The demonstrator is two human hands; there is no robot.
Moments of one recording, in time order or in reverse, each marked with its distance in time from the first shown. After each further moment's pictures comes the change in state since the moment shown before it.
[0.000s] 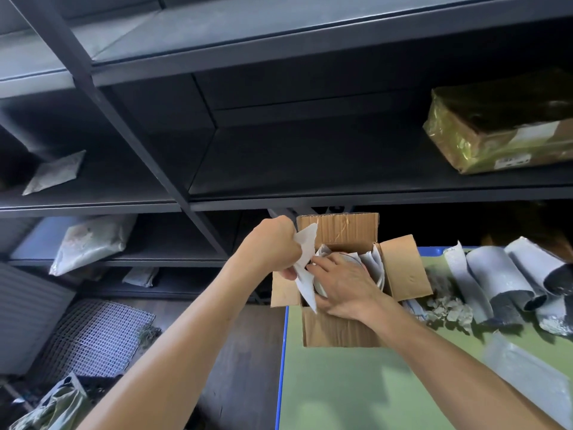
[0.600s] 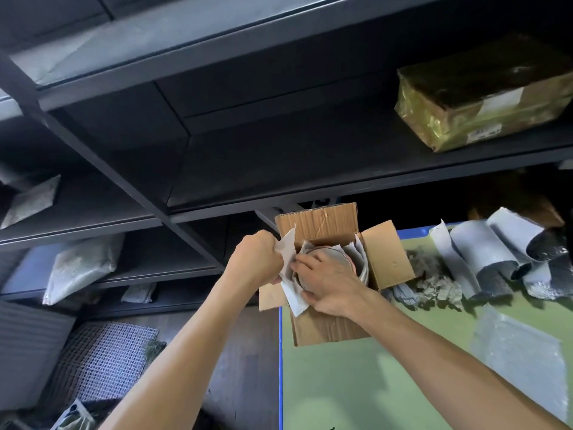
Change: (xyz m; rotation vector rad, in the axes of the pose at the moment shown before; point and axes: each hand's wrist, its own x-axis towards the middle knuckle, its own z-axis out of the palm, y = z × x) left_hand 0.016 -0.002 0.031 0.030 0.076 -0.025; right_hand 0.005 0.011 0.021 0.098 0.001 -0.015
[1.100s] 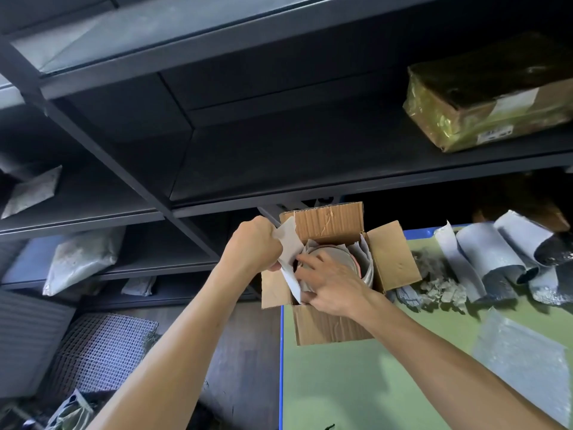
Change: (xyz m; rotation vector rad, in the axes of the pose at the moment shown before) left_hand 0.012 -0.005 -0.014 -0.020 0.044 -0.014; right_hand -0.001 -0.003 -0.002 0.081 0.002 -0.020
